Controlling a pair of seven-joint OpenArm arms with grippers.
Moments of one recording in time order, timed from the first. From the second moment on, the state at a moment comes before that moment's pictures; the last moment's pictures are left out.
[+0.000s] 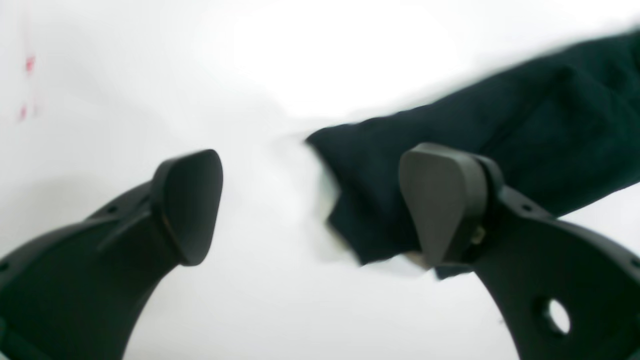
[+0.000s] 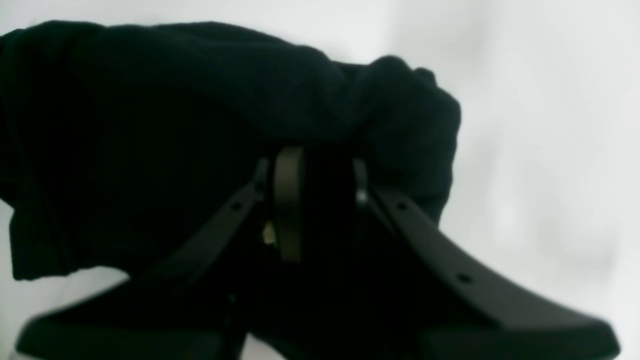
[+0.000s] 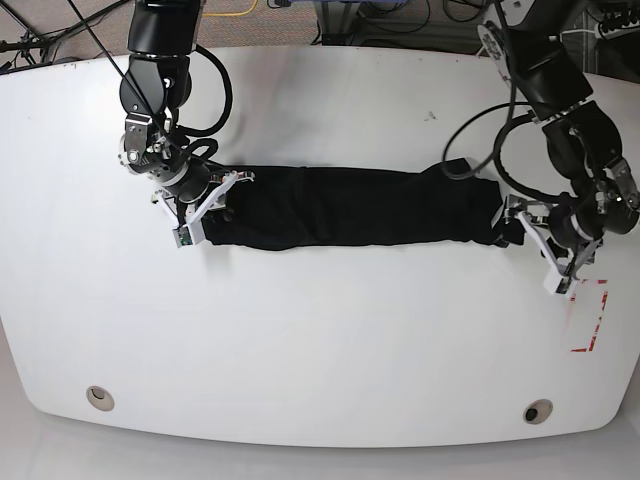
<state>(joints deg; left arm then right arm) -14.6 -12.4 -30.2 87.9 -26.9 -42.8 79.9 -1.6 6.7 10.7 82.8 18.7 26.9 -42.3</state>
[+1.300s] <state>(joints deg) -12.6 -14.1 -22.2 68.1 -42.2 -42.8 76.3 -1.3 7.0 10.5 83.3 18.7 26.9 -43.0</state>
